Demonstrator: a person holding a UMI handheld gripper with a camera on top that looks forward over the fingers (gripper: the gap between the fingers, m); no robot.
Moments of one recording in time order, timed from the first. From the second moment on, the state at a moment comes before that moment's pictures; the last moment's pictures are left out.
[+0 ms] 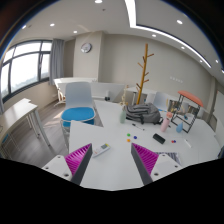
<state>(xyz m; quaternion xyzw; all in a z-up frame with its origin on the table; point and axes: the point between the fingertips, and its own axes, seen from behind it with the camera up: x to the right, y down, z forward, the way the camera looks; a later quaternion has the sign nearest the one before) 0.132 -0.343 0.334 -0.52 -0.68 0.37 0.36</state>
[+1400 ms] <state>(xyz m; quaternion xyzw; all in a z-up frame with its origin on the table) -0.097 -0.104 -0.022 -0.63 -0.65 0.28 0.32</state>
